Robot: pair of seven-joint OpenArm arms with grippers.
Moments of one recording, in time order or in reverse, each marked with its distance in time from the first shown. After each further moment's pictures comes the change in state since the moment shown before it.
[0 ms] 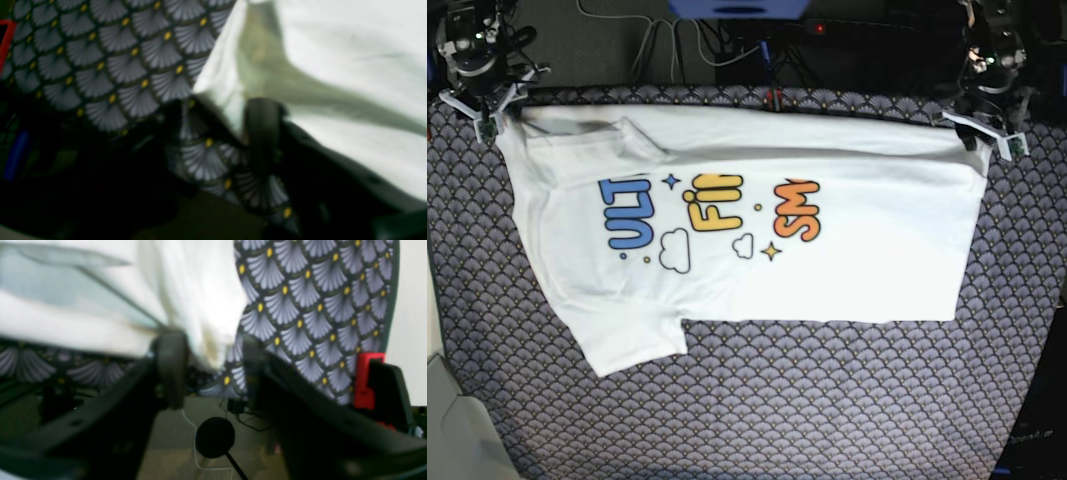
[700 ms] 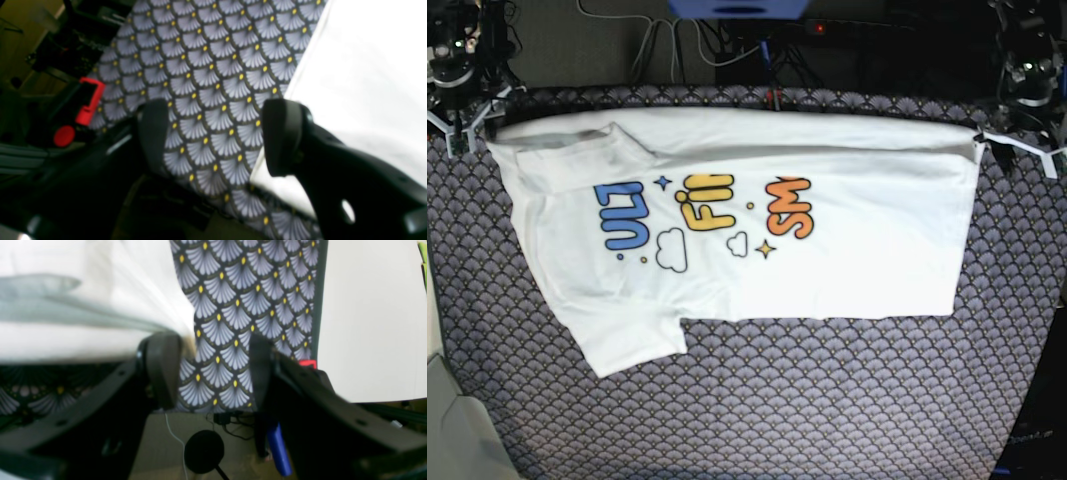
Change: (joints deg) left arm -0.5 -1.6 -7.9 8.8 -0.9 -0.6 1.8; right arm 0.3 -0.3 6.8 4.1 0.0 0.4 -0.7
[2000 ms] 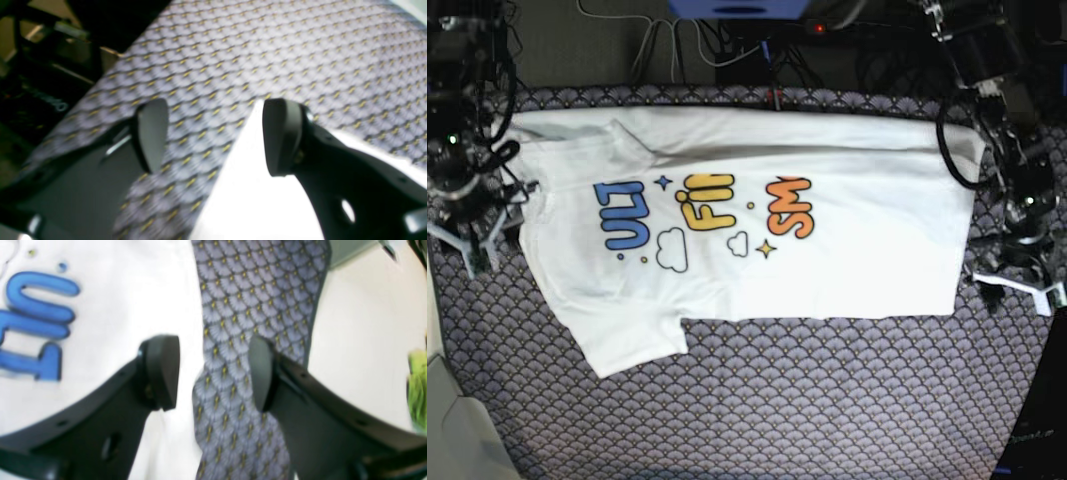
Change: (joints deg) left arm -32.1 -0.4 7.6 -11.9 0.3 0.4 8.4; right arm 29.6 -1.1 -5.0 3.3 -0.6 16.3 -19.0
